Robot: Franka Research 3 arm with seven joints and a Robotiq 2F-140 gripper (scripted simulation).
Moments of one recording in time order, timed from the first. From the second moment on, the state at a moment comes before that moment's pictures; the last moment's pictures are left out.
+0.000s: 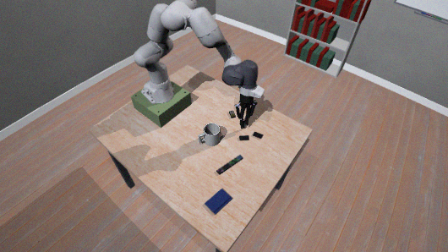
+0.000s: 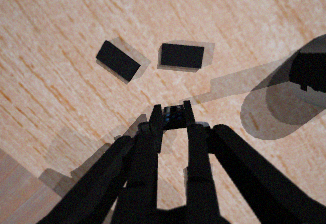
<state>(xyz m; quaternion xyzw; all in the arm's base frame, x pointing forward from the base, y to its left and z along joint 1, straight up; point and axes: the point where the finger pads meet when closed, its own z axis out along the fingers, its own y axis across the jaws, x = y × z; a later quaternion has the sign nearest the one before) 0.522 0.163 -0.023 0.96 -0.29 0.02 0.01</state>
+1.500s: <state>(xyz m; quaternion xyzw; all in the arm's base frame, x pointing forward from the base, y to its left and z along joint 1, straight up) 0.510 0.170 -0.023 0.96 -0.27 0.12 0.05</state>
